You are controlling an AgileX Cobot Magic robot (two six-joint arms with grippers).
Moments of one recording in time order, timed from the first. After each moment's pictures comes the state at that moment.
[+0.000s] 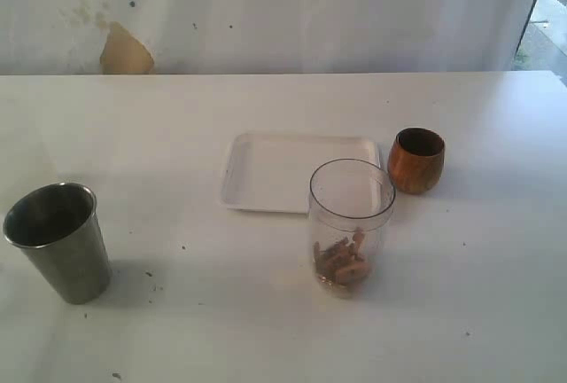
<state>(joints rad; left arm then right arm) 0.00 0.00 0.00 0.19 -0.11 -0.39 0.05 0.00 -0.01 0.00 -0.21 0.08</state>
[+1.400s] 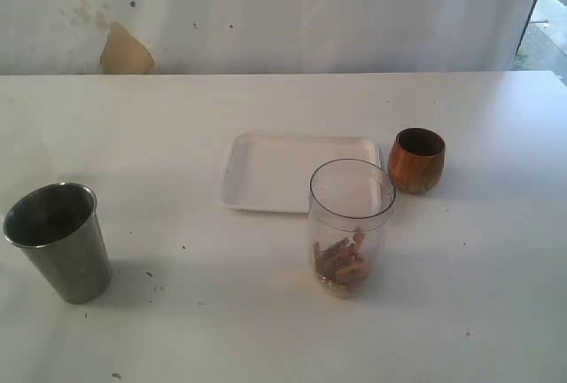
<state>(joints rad) 0.00 0.00 0.00 0.19 -0.11 -0.41 0.00 0.00 -0.01 0.00 0.34 -0.03</state>
